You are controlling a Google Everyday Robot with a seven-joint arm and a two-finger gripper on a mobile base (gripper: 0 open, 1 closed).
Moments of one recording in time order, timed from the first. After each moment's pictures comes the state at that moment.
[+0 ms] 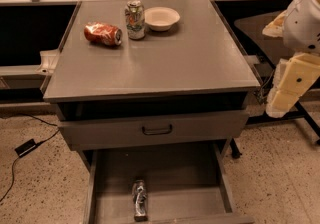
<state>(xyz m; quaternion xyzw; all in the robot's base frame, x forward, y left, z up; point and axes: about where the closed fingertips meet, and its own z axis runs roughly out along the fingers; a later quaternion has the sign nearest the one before) 0.438 -0.217 0.976 -0.60 0.78 -0.03 0.16</state>
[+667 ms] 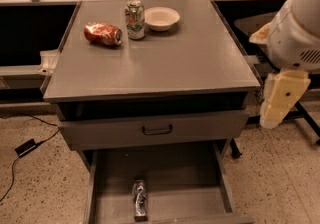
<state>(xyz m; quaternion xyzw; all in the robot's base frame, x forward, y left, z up) 0.437 -0.204 0.959 -0.64 0.75 -0.06 0.15</state>
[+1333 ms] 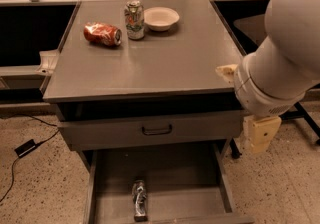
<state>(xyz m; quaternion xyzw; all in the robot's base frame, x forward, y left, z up) 0.418 -0.168 0.896 -0.75 0.63 -0.13 0.14</state>
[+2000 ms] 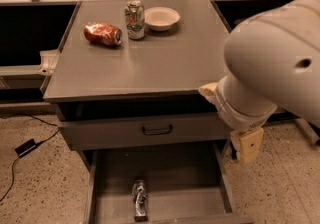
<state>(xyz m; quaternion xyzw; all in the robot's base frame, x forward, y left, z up) 0.418 -0.158 0.852 -0.80 0.57 -0.14 0.09</state>
